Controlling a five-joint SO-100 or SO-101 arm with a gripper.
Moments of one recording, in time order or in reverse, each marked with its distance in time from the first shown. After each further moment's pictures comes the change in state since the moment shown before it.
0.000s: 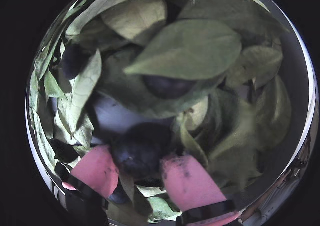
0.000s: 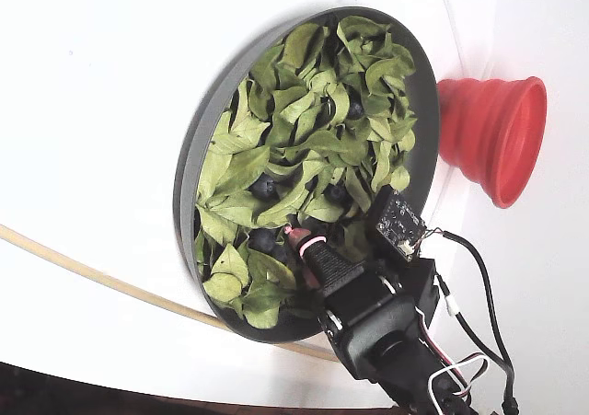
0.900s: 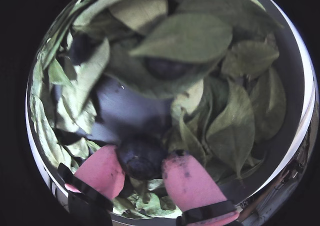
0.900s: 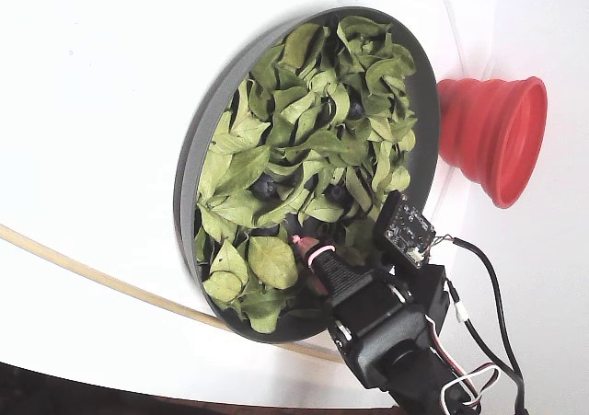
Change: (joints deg) arm 0.5 7.2 3.7 2.9 -1.7
